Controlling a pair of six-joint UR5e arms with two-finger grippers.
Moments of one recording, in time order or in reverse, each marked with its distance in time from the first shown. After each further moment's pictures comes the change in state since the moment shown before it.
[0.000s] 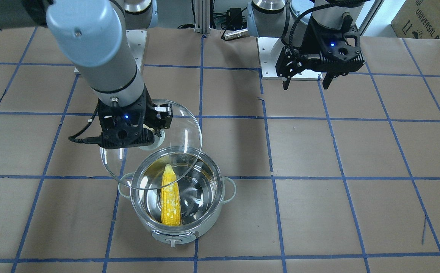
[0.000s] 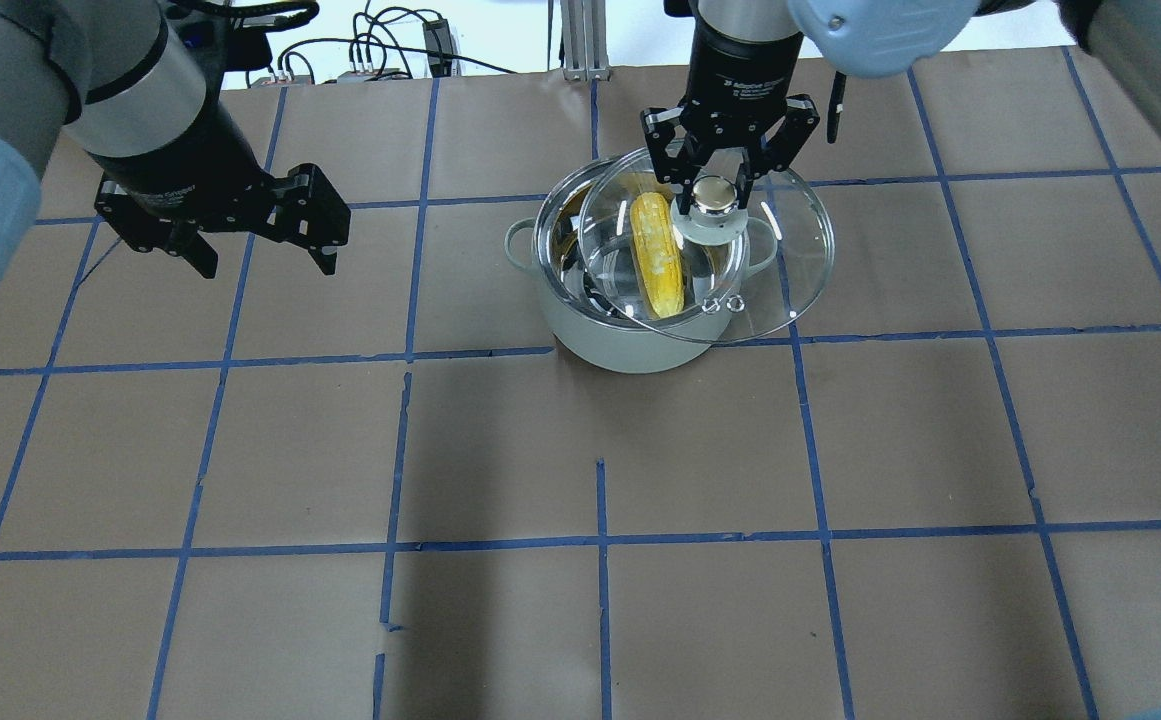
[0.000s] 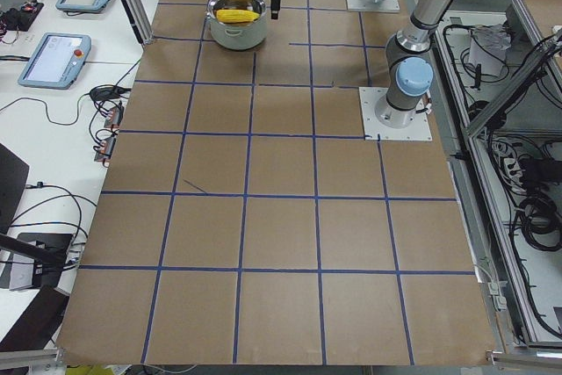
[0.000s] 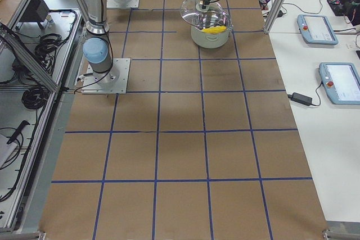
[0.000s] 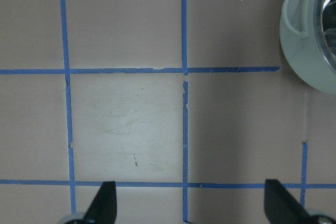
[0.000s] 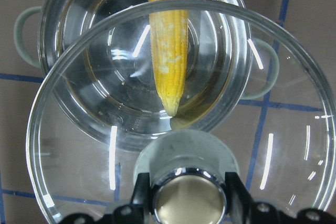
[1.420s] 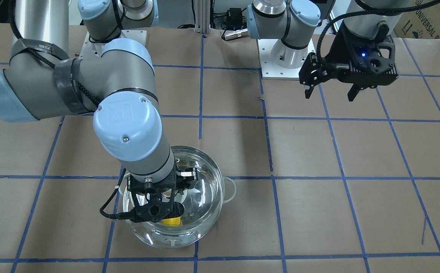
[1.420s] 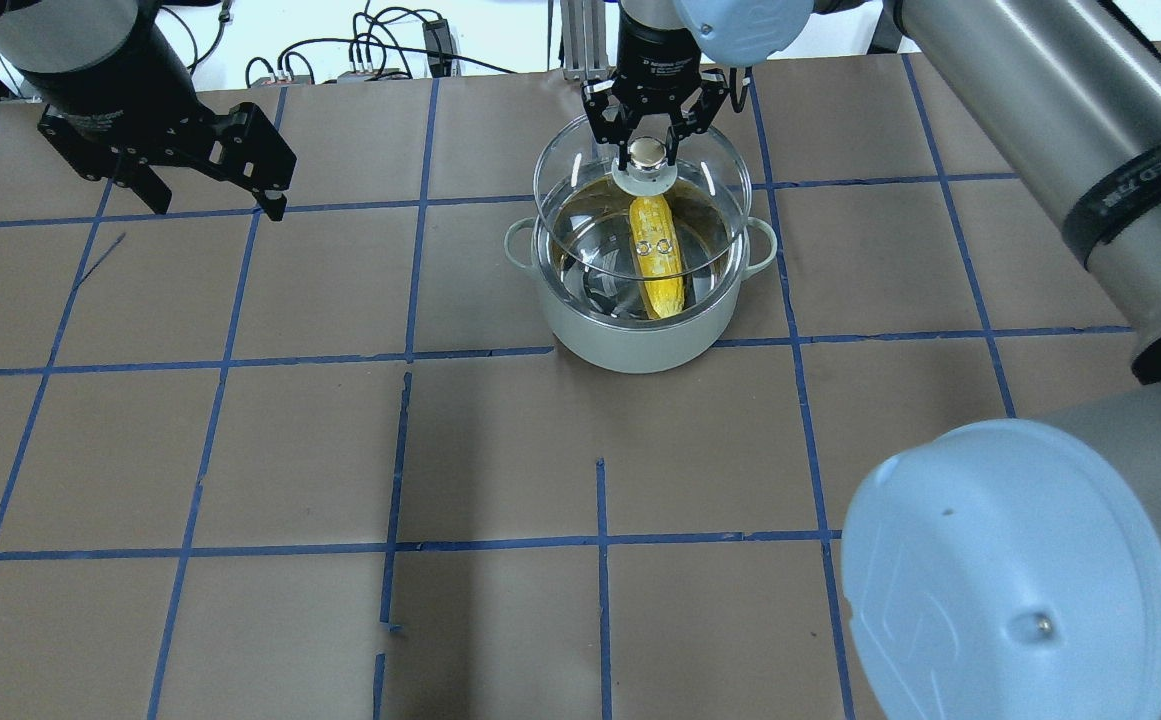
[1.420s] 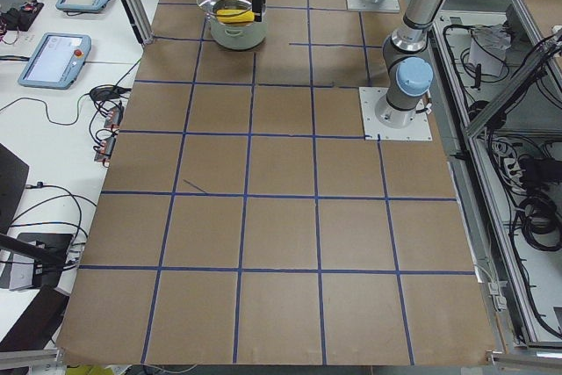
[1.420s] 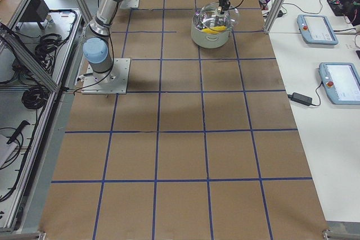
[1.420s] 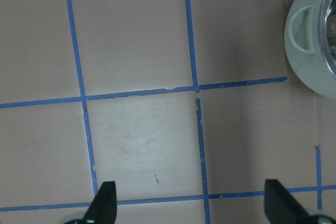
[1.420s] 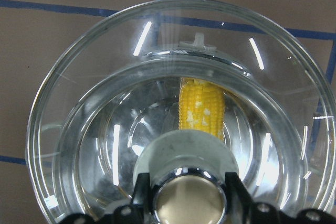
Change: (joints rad) left arm 0.086 -0.069 0.116 -0.033 -0.002 0.195; right arm 0.035 0.241 -0.197 -0.111 0.002 0.034
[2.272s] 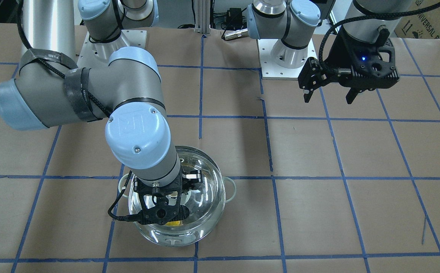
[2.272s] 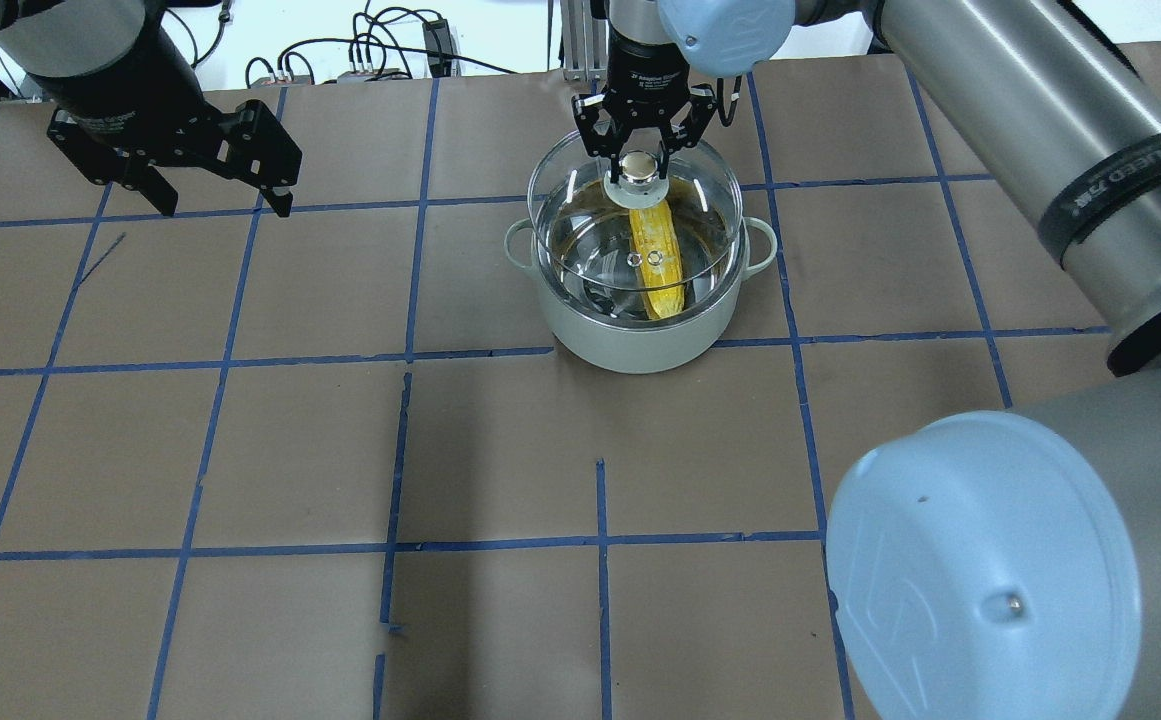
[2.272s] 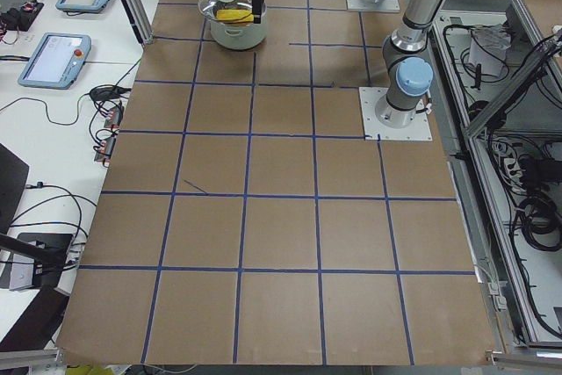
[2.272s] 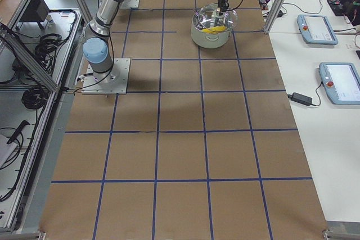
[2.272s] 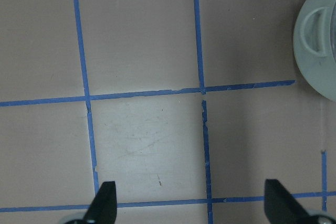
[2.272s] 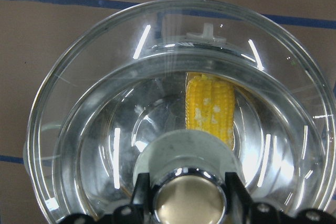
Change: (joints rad) left arm -0.011 -0.011 -0.004 0.020 -0.005 -0.067; right arm 0.007 0.020 -0.004 0.015 0.006 0.020
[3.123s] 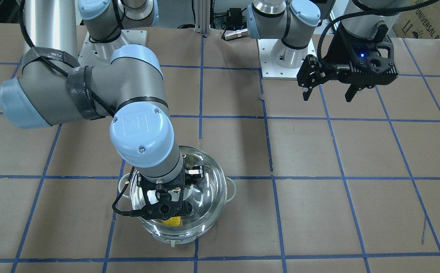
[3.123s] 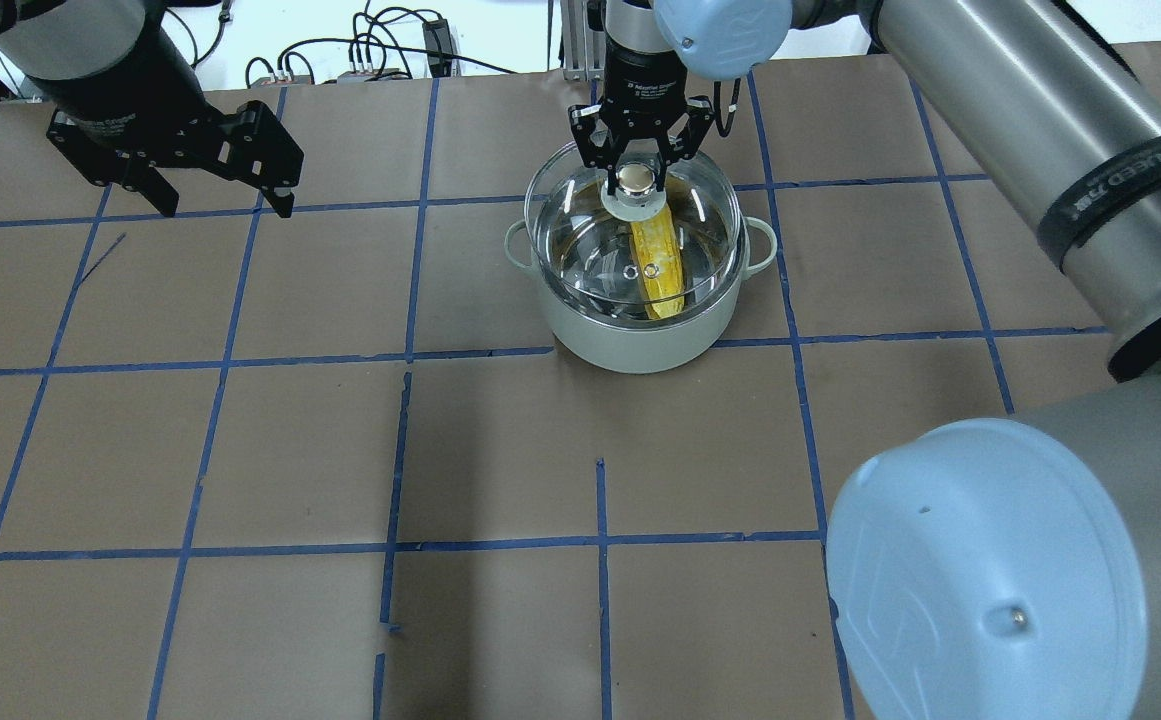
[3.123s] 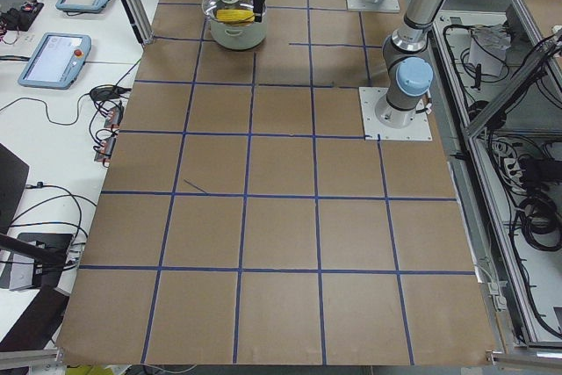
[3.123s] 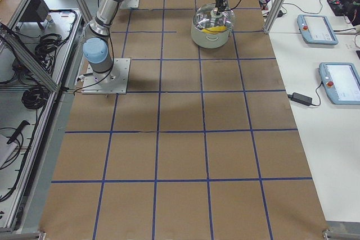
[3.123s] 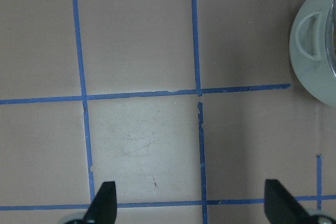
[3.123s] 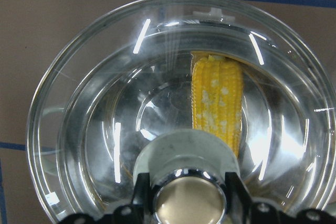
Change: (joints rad) left arm -0.003 0.012 -0.008 0.007 -0.001 -0.003; right arm 0.009 -0.007 0.009 0.035 0.011 0.010
